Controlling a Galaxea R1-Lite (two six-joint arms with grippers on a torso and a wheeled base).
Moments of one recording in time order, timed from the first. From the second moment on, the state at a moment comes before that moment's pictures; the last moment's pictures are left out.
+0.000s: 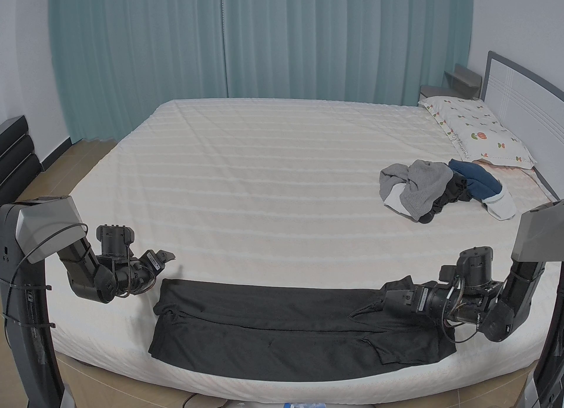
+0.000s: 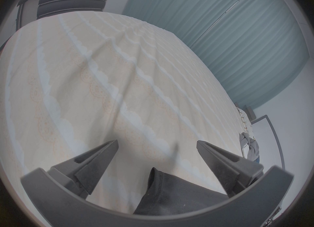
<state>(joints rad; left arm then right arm) 0.03 2.35 -0.82 -0.85 -0.14 -0.72 0.24 2.16 -0.33 -1.22 0.18 0.44</state>
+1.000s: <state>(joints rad) 0.02 2.36 -0.82 -0.85 -0.14 -0.71 0.45 2.22 -0.77 -0.63 0.12 0.61</state>
